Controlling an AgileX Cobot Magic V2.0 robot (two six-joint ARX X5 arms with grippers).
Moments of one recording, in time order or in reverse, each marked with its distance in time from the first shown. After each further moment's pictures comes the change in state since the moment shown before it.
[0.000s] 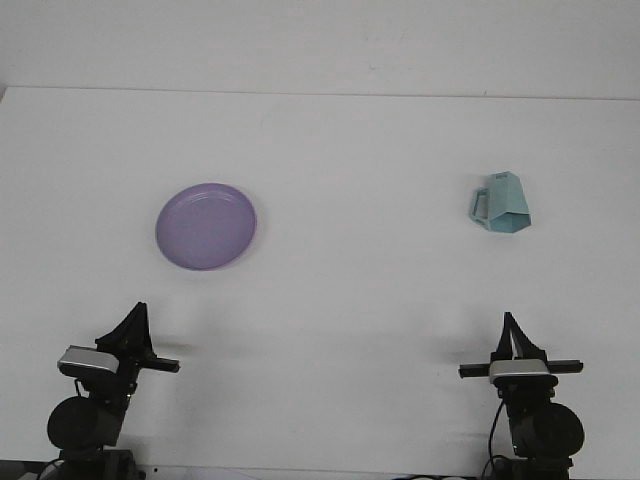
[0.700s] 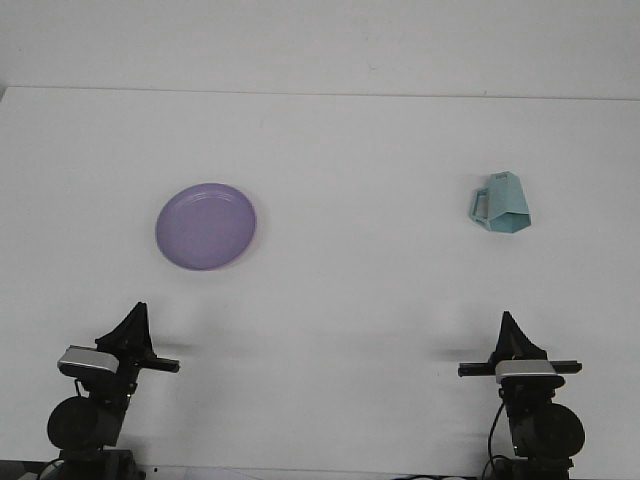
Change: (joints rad) left arm 0.000 0.000 0.000 0.000 0.000 -0.003; right arm 0.000 0.000 0.000 0.011 -0.018 0.143
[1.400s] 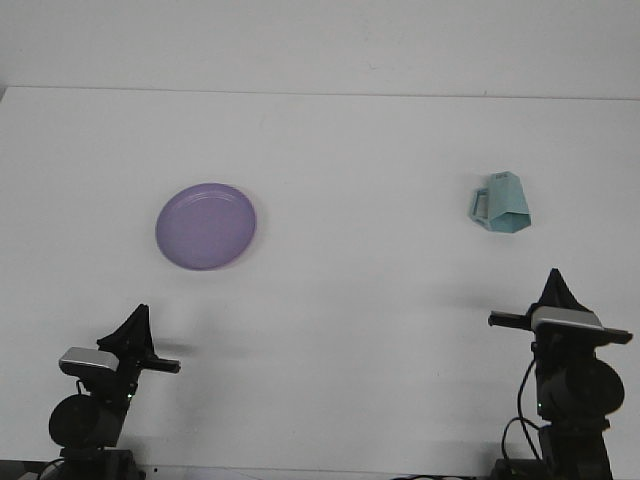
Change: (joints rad) left arm 0.000 0.000 0.000 -0.038 0.000 -0.029; right arm -0.017 0.489 0.424 0.049 0.189 -0.038
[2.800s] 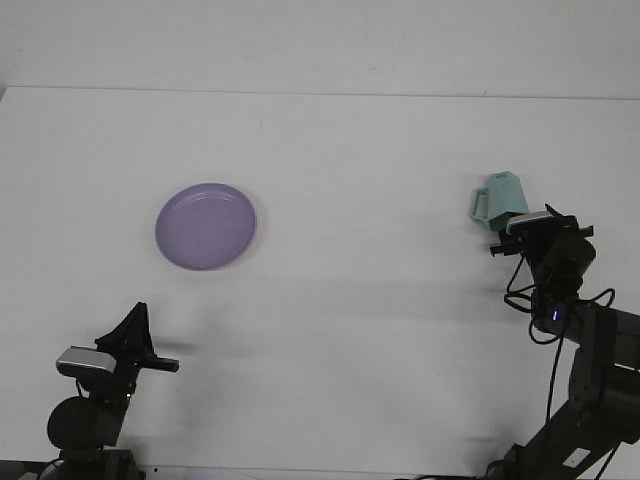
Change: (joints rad) left arm 0.000 0.000 0.000 0.038 0.000 -0.018; right arm -0.282 1.336 0.341 0.777 -0.351 -0.353
